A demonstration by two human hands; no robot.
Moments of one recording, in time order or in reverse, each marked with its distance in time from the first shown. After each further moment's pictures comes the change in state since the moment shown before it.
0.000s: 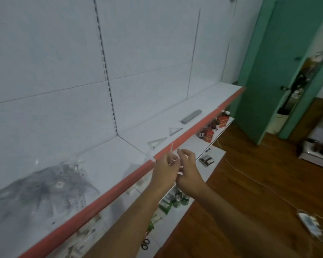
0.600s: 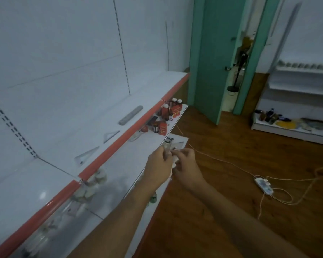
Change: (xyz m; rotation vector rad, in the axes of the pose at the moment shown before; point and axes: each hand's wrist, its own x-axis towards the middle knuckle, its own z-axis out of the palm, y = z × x) left_hand 0.037 0.066 0.218 0.259 -0.209 0.182; right_hand -0.022 0.141 -0.193 -0.224 0.274 0.141
